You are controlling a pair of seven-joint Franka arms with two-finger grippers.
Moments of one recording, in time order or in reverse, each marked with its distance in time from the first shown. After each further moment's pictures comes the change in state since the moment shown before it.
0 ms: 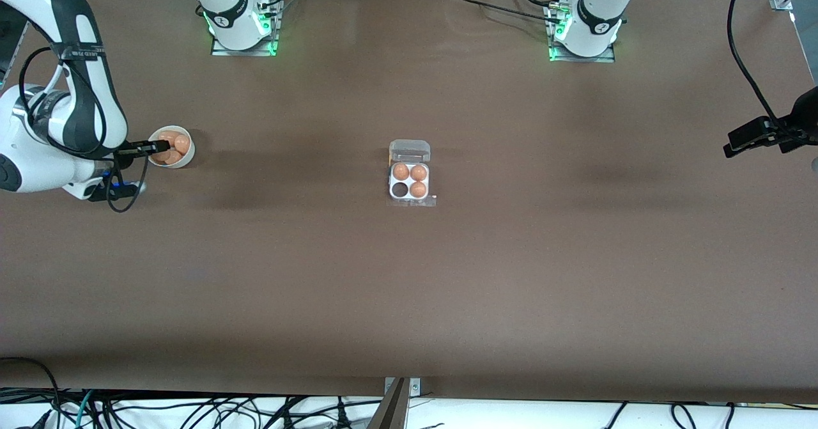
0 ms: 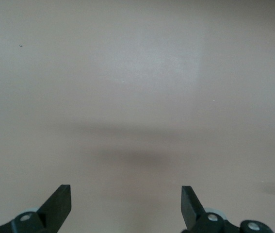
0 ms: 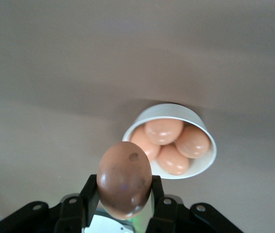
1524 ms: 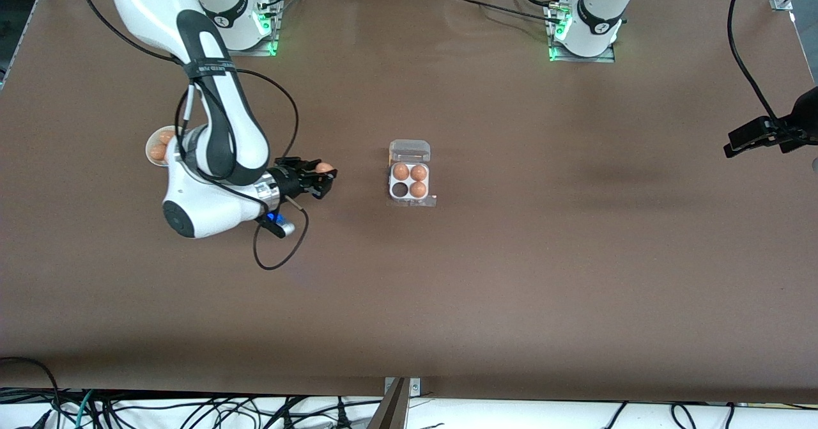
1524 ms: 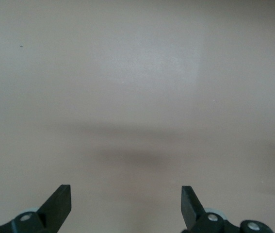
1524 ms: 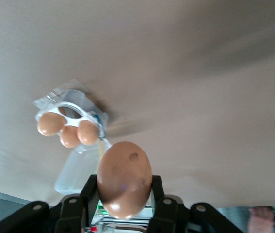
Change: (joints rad) left arm 0.000 0.000 0.000 0.001 0.000 0.000 0.000; right arm 0.440 0.270 0.007 0.378 0.746 -0.067 0.918
